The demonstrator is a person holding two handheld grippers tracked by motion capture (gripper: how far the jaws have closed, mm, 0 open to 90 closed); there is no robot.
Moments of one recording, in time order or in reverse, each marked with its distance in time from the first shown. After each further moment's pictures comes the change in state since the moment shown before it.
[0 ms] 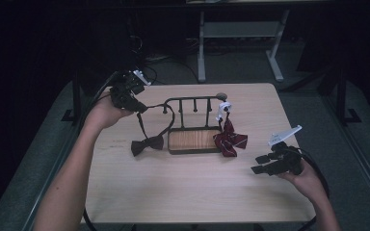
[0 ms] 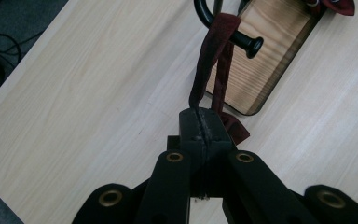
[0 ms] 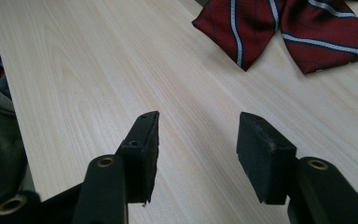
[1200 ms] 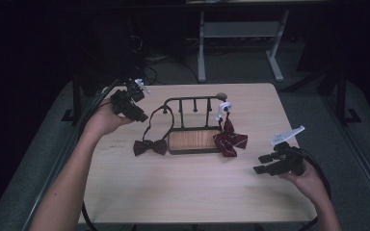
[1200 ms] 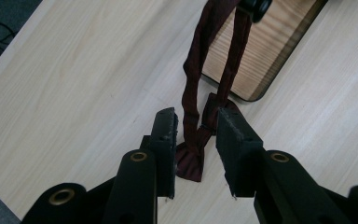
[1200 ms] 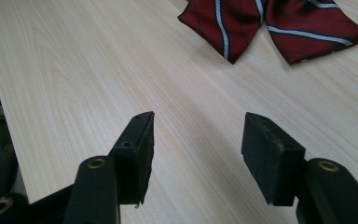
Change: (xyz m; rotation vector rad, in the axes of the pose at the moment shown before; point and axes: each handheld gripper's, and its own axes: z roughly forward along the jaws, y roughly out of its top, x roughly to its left) left arm -0.007 -0.015 0.013 0.028 0.004 -0.003; right arm -0.004 -0.006 -0.002 -0.009 -0.025 0.029
